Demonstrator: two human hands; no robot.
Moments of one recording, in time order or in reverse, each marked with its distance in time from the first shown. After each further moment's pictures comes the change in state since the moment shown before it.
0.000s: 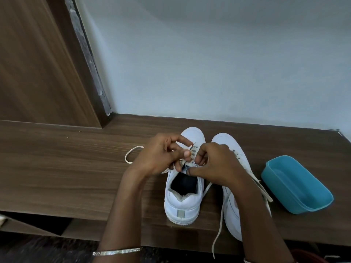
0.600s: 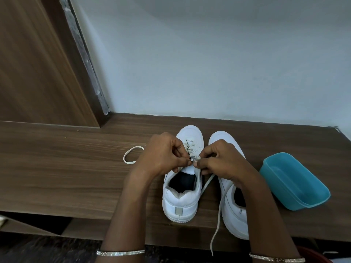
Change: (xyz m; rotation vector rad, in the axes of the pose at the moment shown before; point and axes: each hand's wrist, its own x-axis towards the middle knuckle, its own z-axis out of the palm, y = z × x) left_hand 0.001 0.011 0.011 0.400 0.039 0.017; right_hand -0.001 0.013 -0.013 0.313 -0.083 0.116
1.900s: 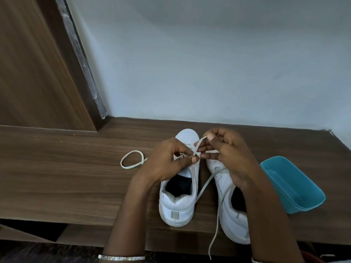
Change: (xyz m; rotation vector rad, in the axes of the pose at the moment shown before) left_hand 0.006 -0.004 0.012 -0.030 0.052 0.183; right_hand -0.004 -0.011 -0.013 0.599 0.156 -0.154
